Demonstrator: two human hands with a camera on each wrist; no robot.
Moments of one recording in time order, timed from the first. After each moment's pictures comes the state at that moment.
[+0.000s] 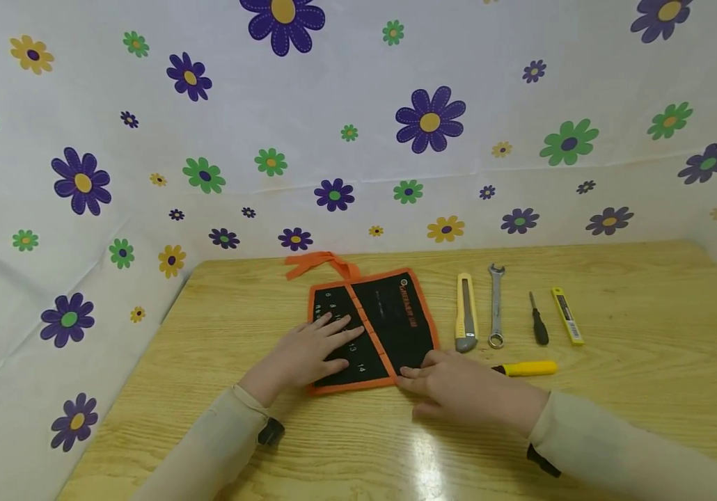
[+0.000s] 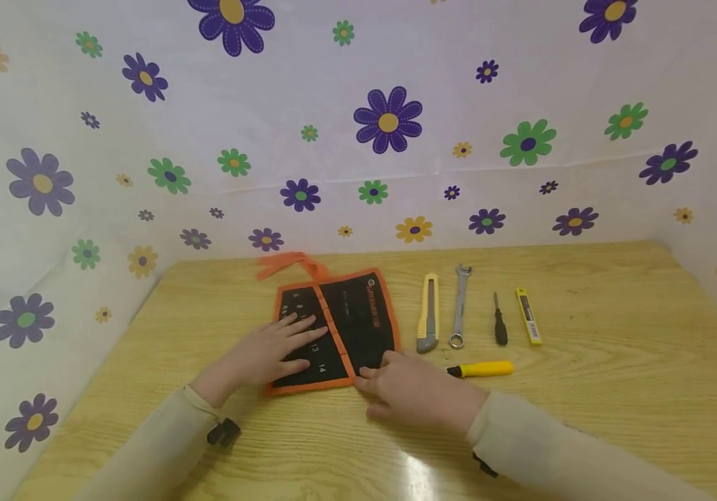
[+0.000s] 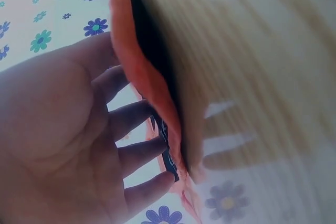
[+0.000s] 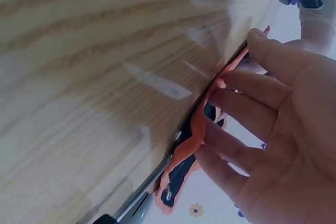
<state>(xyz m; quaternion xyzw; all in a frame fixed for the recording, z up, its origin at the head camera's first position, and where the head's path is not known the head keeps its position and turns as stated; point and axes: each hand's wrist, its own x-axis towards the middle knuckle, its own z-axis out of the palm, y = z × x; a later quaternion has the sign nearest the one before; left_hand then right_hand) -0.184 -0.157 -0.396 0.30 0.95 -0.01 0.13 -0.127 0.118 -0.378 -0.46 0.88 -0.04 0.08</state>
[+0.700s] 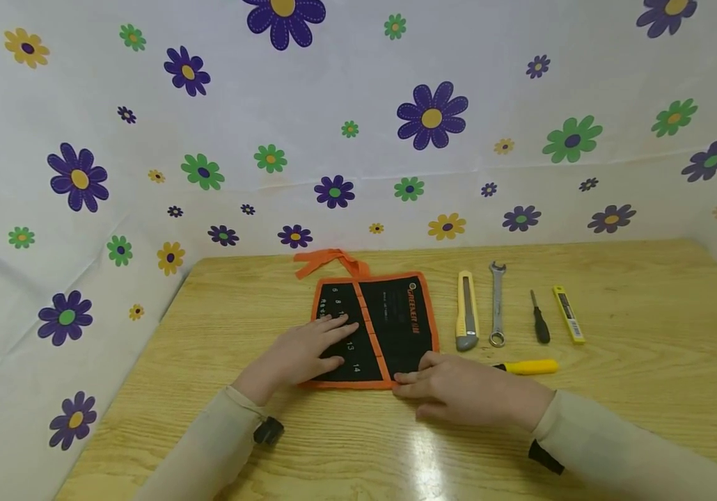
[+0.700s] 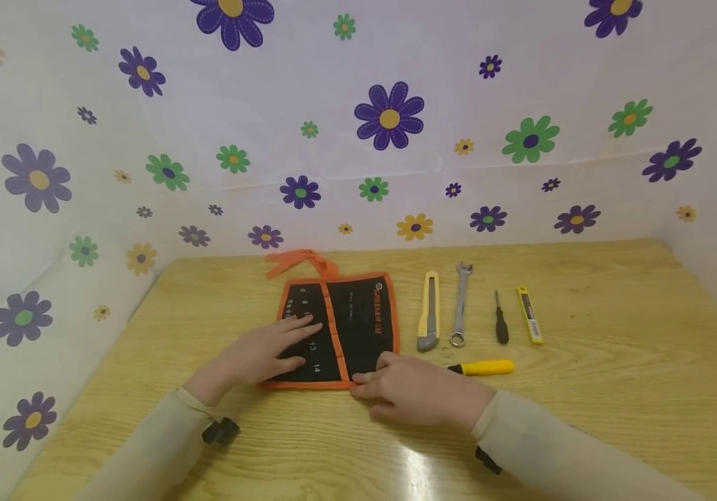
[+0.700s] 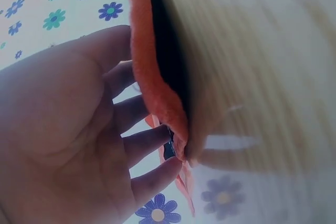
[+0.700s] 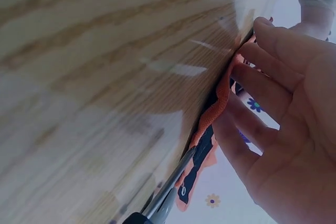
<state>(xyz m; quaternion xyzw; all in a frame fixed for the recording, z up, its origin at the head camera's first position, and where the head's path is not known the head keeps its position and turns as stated) -0.186 -0.167 -0.398 0.31 0.94 0.06 0.13 -0.132 0.125 -0.387 -0.48 0.86 -0.13 0.11</state>
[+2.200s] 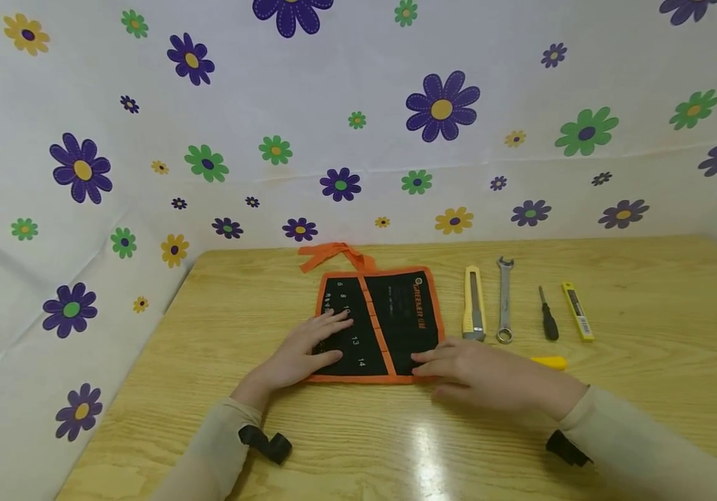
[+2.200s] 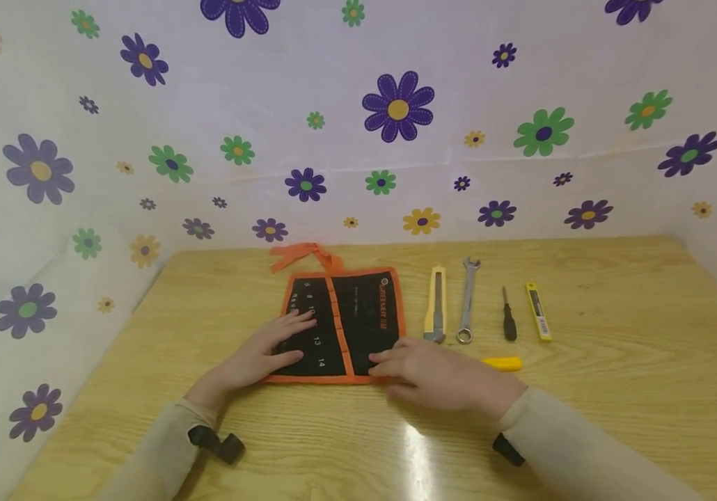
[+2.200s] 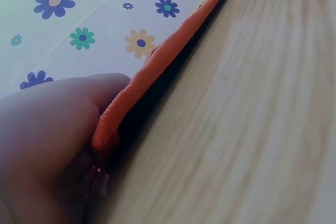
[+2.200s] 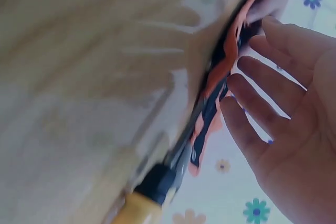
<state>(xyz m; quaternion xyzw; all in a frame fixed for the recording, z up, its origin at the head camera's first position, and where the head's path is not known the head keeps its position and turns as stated) -0.191 -0.195 -0.440 0.32 0.89 0.32 0.09 -0.141 0.143 -0.383 -0.47 0.86 -0.19 0.10</state>
